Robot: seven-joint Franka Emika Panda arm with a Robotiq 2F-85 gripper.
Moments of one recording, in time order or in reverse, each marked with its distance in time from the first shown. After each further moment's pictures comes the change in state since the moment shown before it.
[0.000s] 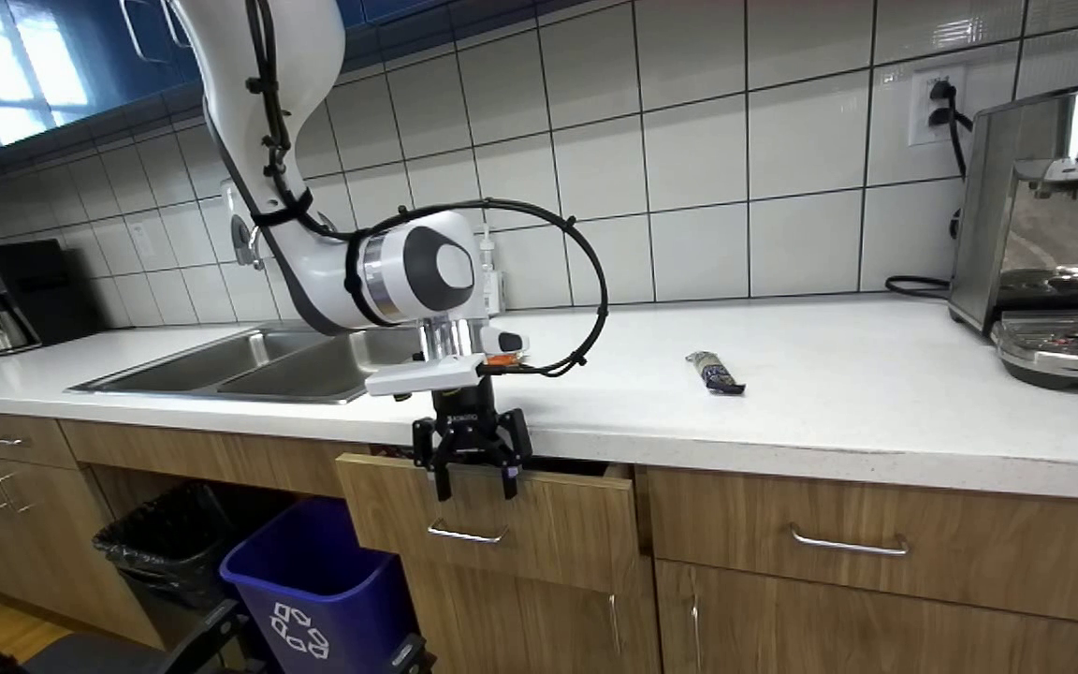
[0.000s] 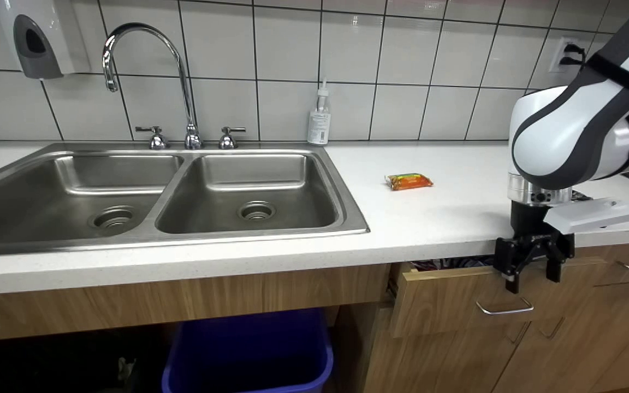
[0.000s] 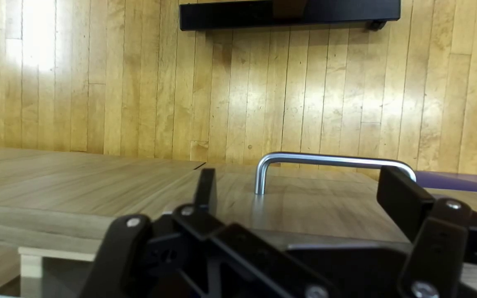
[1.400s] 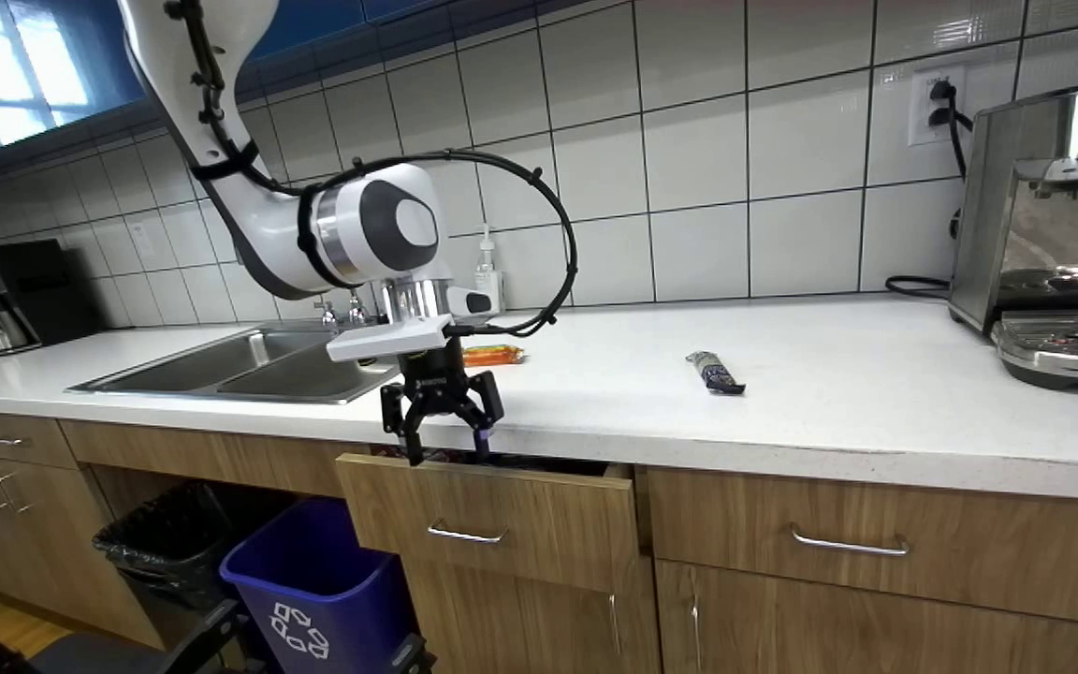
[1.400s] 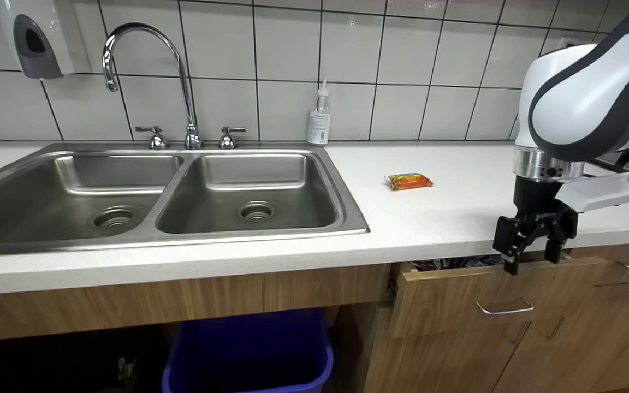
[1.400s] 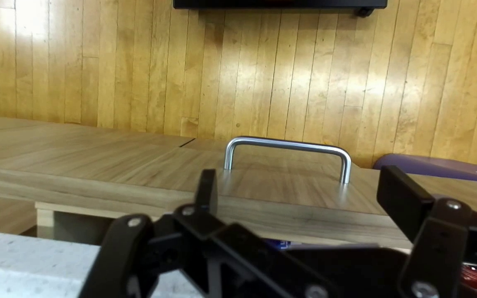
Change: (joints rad) arm 0.023 -0.174 0.026 -0.104 0.000 0.007 -0.001
